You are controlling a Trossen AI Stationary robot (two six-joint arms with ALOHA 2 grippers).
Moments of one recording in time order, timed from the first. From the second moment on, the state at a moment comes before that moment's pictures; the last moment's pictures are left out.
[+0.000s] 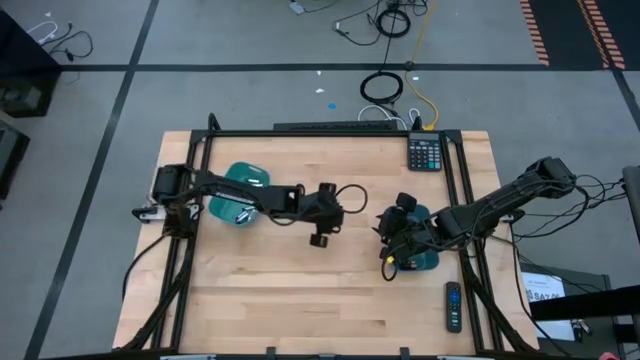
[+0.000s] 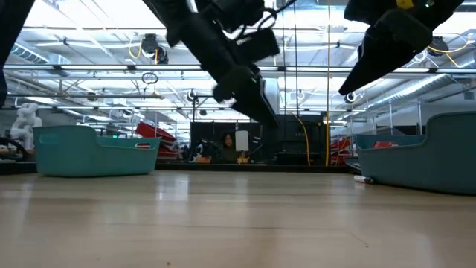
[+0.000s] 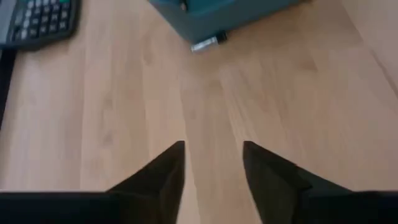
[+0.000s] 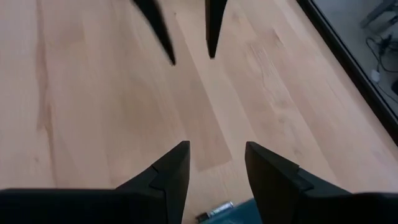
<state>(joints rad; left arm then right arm) -0.01 1.87 1.27 -0.21 -0.10 0.35 0.39 1.27 0.81 -0.53 0.65 0.47</state>
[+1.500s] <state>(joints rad) 0.01 2.32 1.60 0.16 0.00 0.04 0.56 1.08 0.81 -0.58 0.87 0.50</state>
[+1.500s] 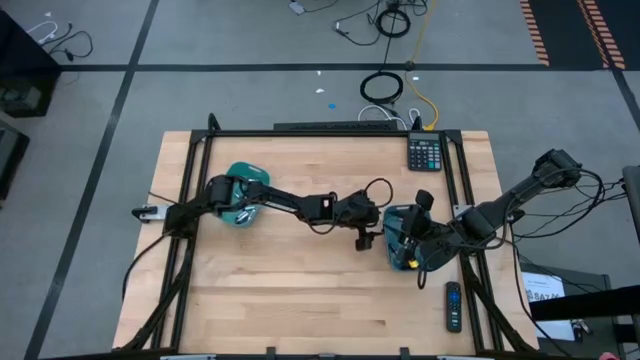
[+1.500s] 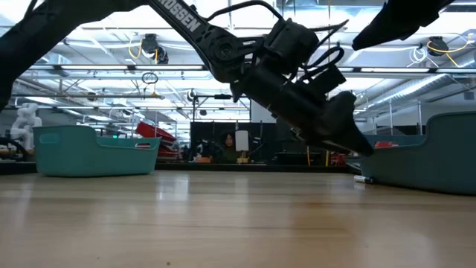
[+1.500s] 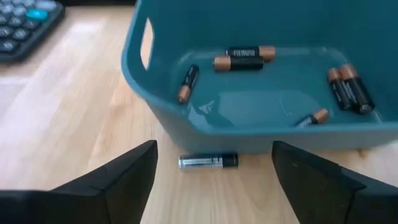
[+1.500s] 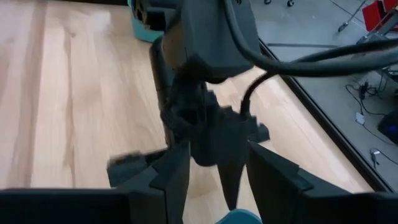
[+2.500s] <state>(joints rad) 0.03 2.44 1.70 0.14 0.06 0.04 0.56 1.08 0.81 -0.56 0.86 0.47</state>
